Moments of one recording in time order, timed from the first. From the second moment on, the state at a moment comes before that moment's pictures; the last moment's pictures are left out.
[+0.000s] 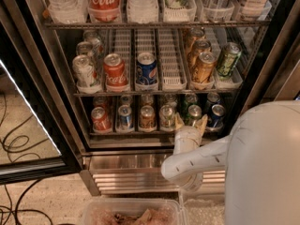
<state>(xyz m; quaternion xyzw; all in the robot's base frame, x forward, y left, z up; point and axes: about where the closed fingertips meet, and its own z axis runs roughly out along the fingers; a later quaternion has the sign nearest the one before) 0.669 -0.174 0.619 0.04 0.73 -0.15 0.66</state>
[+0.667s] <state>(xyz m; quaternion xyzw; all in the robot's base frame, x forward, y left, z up) 0.669 -0.174 0.619 0.04 0.73 -0.15 0.66</state>
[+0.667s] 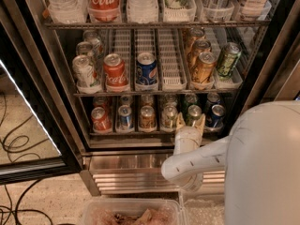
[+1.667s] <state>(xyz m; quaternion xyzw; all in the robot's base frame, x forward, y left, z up) 0.670 -0.176 0.621 0.07 0.72 -0.14 0.67</state>
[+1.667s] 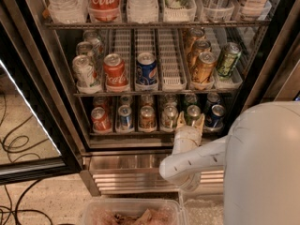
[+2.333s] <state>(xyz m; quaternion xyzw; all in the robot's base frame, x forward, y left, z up) 0.670 -0.176 0.621 0.07 0.72 -0.14 0.67</state>
